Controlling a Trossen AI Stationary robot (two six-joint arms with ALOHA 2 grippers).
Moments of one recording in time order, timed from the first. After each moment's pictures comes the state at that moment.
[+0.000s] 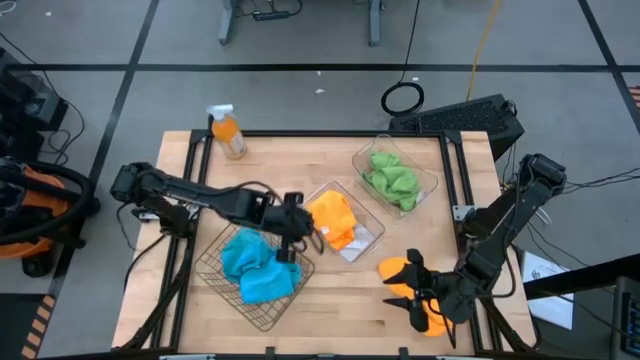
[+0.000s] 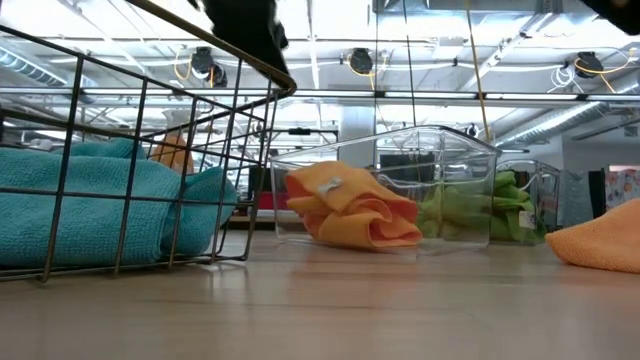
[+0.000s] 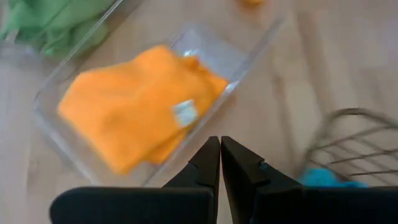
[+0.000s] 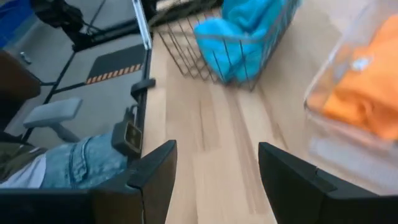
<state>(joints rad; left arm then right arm) -0.18 1.58 1.30 -0.67 -0.13 0.02 0.89 1.31 0.87 -0.25 0.67 0.86</state>
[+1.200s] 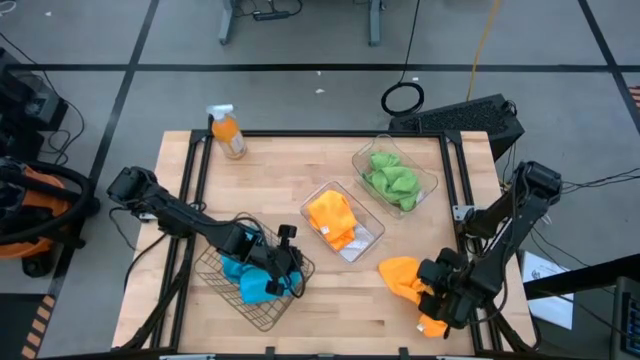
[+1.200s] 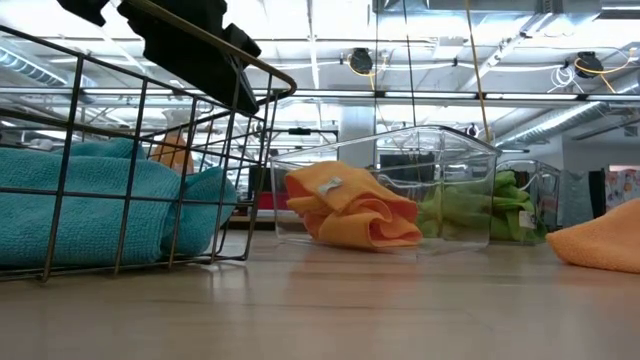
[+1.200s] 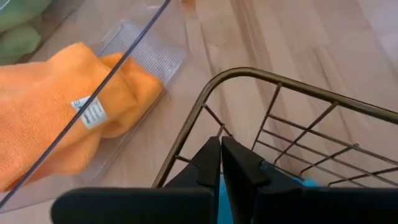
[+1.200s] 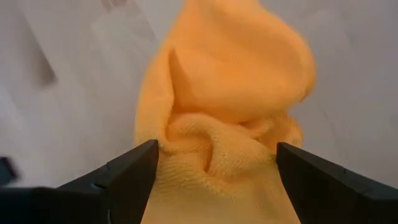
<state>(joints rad) -0.41 1.58 1.04 -0.35 -0.24 -0.07 1.00 1.42 0.87 -0.92 0.30 1.52</state>
